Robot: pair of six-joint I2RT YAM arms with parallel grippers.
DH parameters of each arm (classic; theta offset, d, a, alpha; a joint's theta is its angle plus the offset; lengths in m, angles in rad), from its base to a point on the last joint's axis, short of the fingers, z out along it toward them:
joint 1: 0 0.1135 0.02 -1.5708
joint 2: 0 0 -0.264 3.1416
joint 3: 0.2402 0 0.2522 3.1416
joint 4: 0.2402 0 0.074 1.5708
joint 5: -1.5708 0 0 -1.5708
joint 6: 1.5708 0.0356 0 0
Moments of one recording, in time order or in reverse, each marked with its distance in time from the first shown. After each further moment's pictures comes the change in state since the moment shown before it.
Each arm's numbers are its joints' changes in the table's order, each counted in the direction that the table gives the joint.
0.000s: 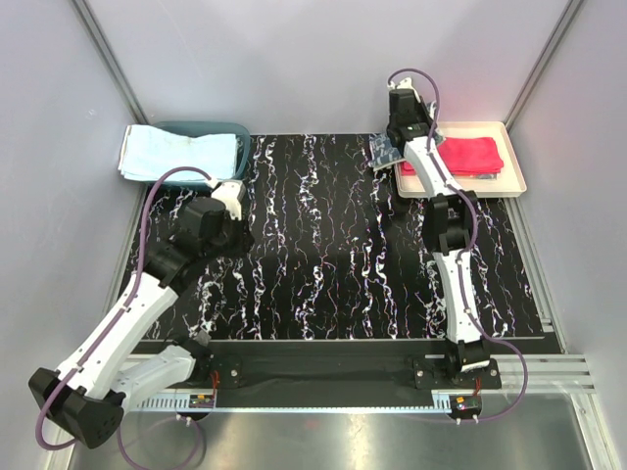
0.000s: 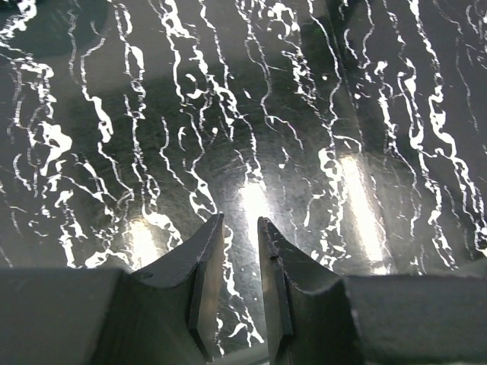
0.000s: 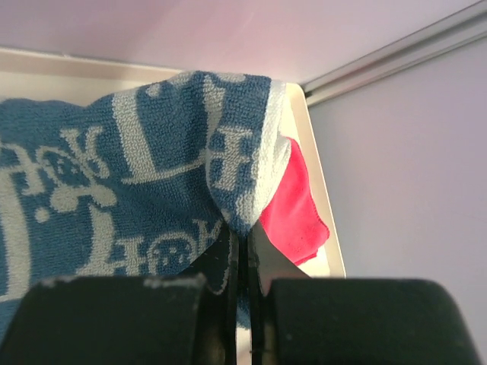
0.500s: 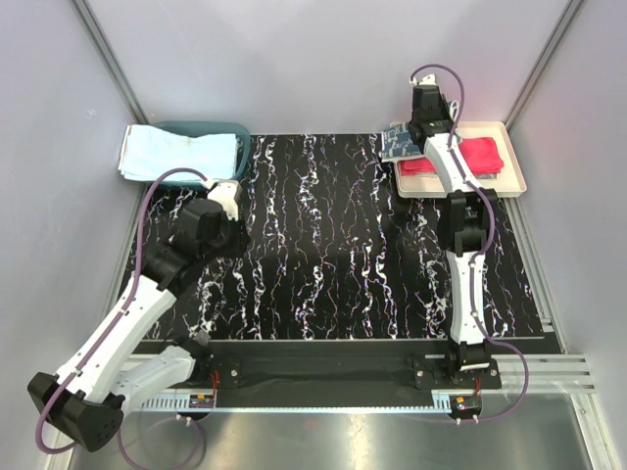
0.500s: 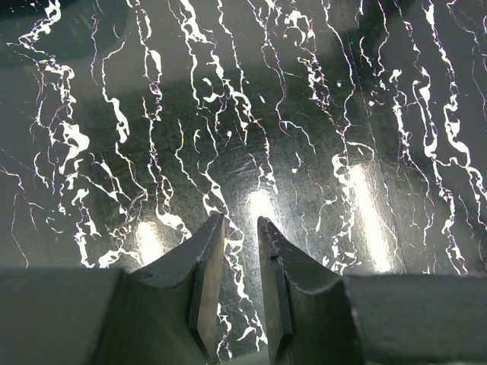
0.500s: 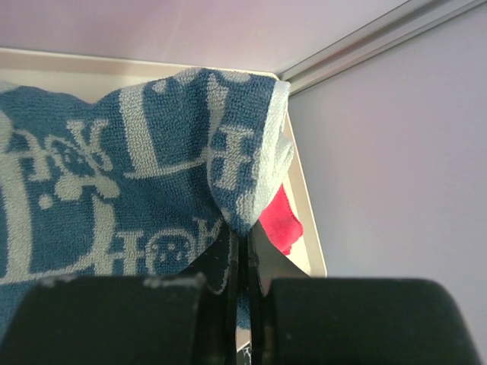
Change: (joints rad) left arm 0.009 -0.023 -0.016 -0.008 0.033 0.010; right arm -0.090 -0.123 -0.162 -0.020 0.092 0.015
